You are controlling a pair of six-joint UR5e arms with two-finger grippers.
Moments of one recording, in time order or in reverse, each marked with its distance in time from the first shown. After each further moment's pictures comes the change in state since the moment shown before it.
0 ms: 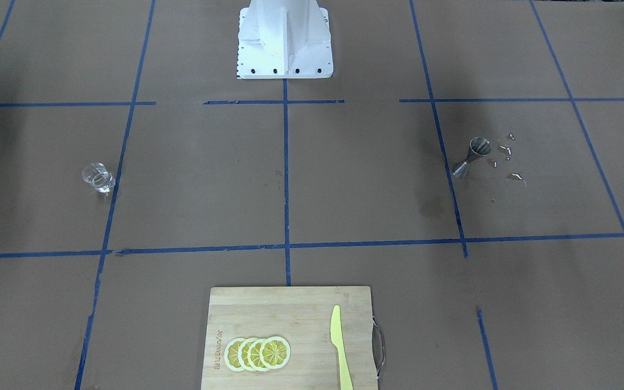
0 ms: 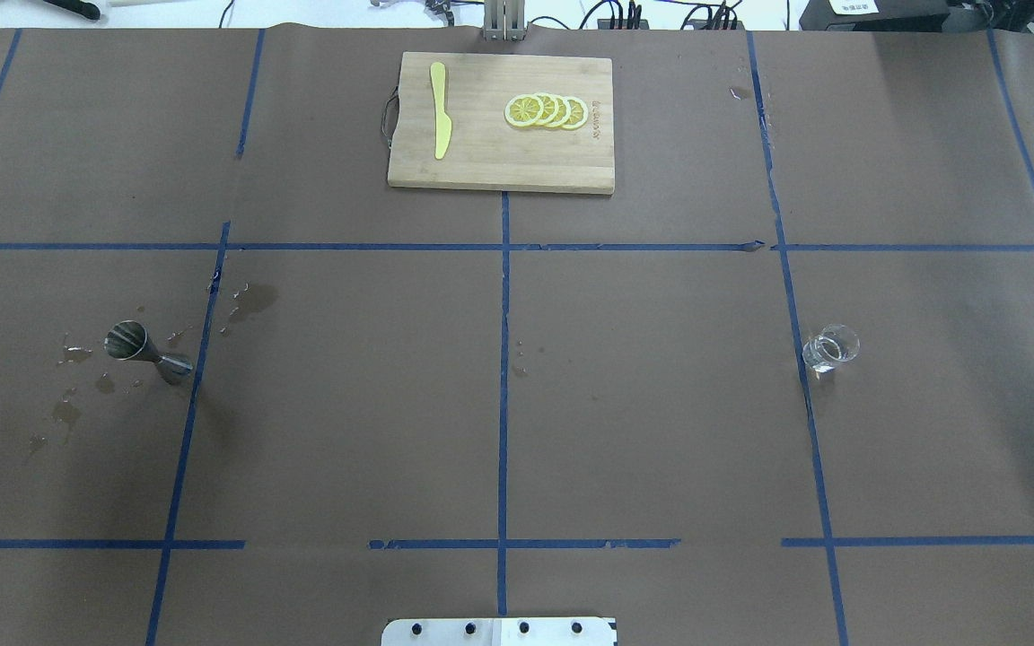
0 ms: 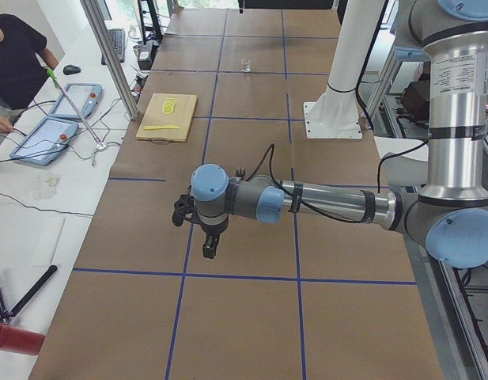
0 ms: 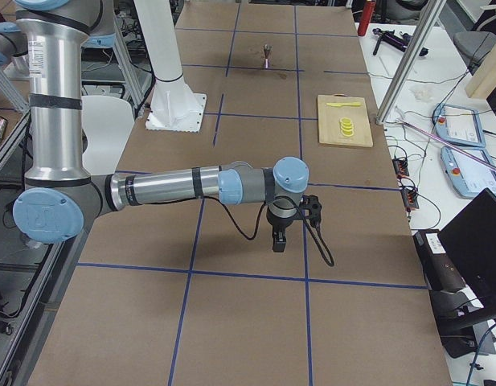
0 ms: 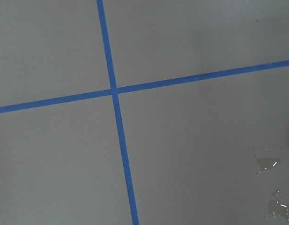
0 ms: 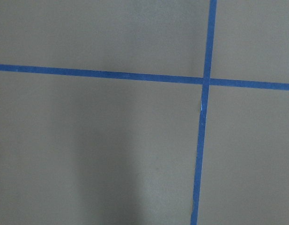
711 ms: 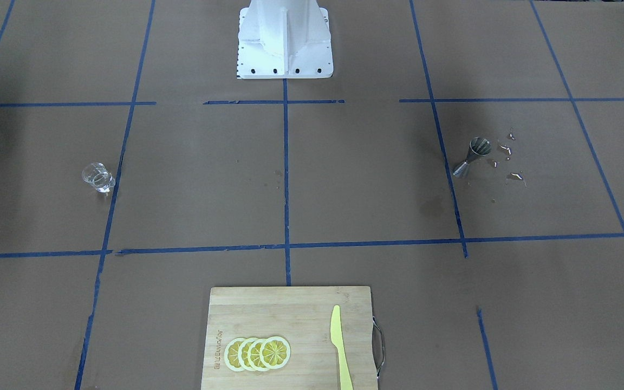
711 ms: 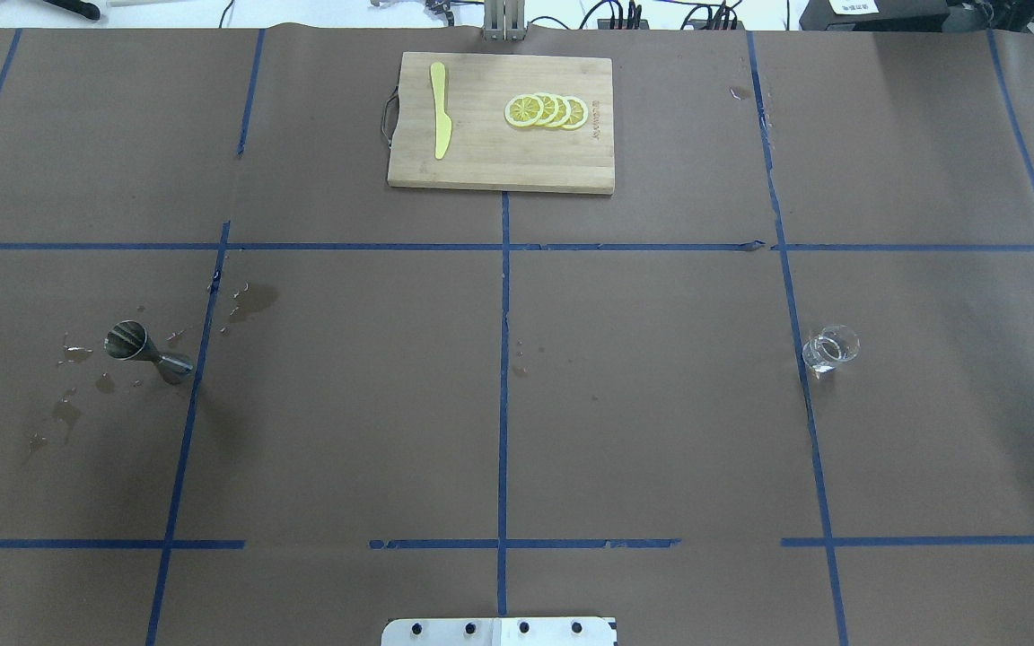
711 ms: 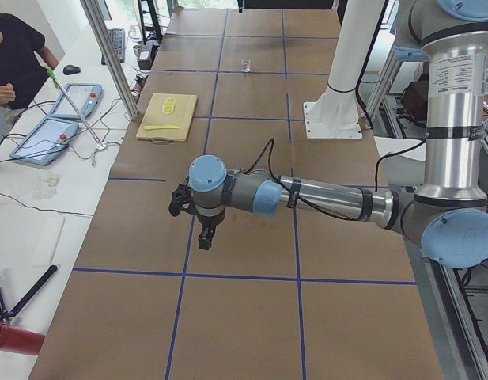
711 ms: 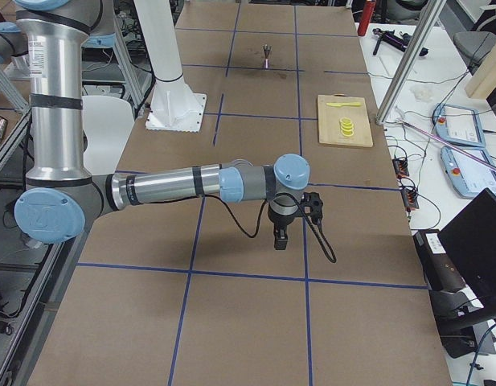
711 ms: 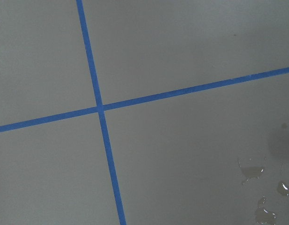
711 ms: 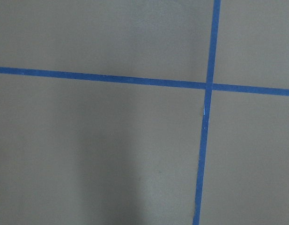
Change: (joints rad) left arm 0.002 -0.011 -0.021 -0.009 -0.012 -0.003; right arm 0.000 0.004 0.020 0.000 -0.001 0.000
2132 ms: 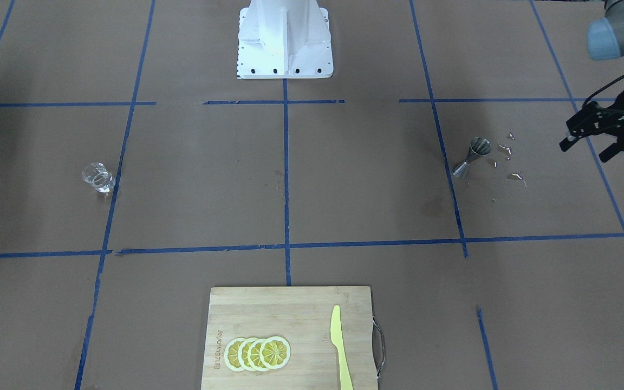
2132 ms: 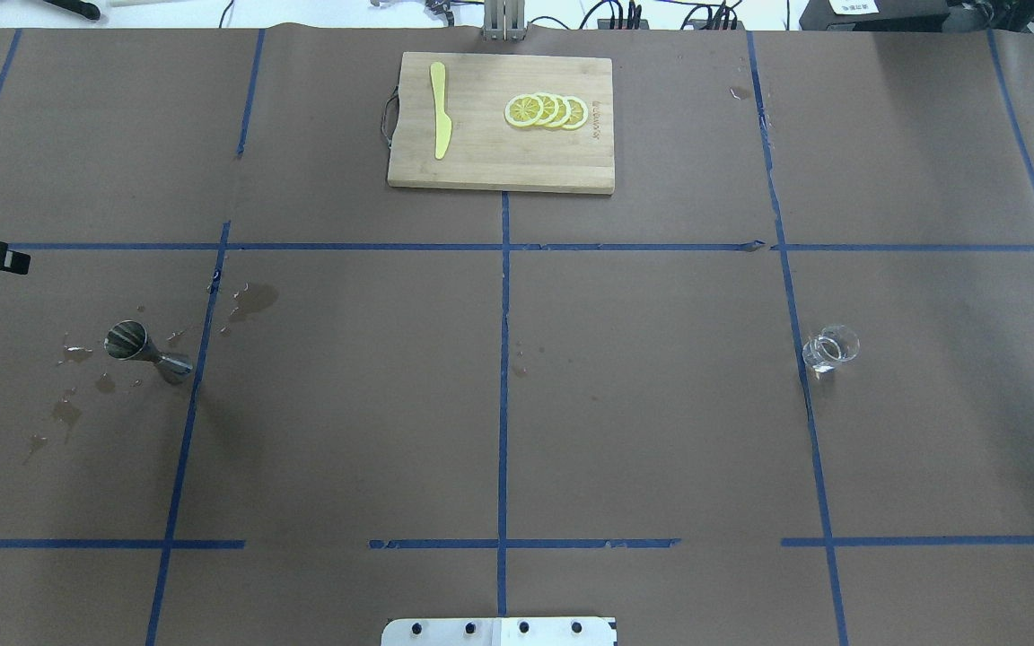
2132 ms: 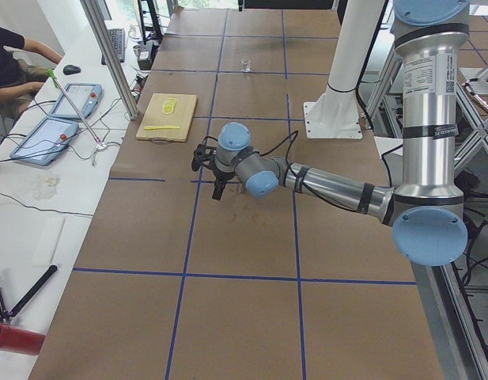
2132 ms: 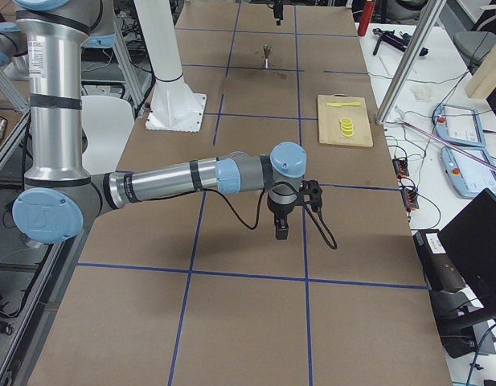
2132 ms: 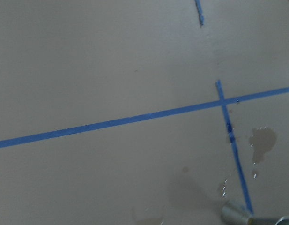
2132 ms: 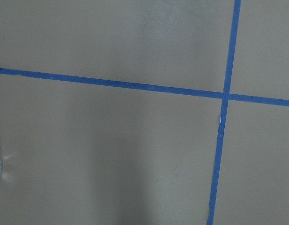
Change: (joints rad) left arm 0.412 0.058 -0.157 -0.531 0.232 -0.742; right arm 0.000 -0.009 0.049 0.000 0.019 0.001
